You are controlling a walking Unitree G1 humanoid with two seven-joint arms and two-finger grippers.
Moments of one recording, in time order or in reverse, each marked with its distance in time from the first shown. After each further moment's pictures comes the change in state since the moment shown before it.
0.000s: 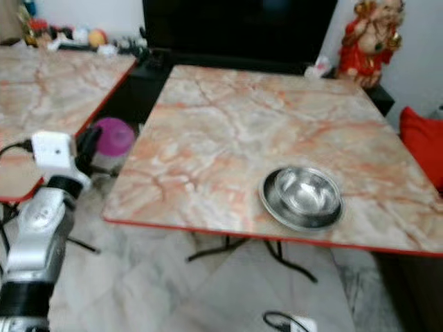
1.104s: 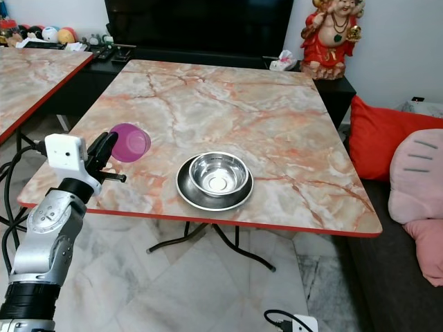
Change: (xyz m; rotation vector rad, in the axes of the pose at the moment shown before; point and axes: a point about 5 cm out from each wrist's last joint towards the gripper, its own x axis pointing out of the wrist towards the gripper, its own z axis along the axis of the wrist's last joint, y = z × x) left arm -0.003 -0.012 -0.008 -0.118 0.046 -0.096; right arm 0.001 -0.006 0.006 -0.017 -0.026 -0.006
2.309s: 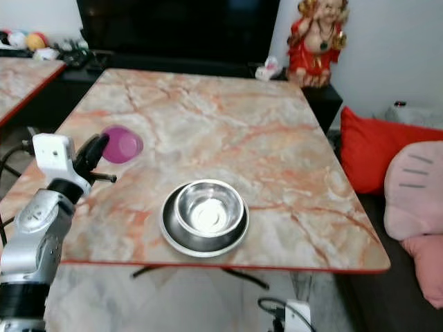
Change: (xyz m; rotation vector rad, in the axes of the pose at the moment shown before) left arm 0.003 -0.012 -0.003 -0.052 0.042 -0.058; right arm 0.004 -0.002 0.013 0.010 -0.043 -0.019
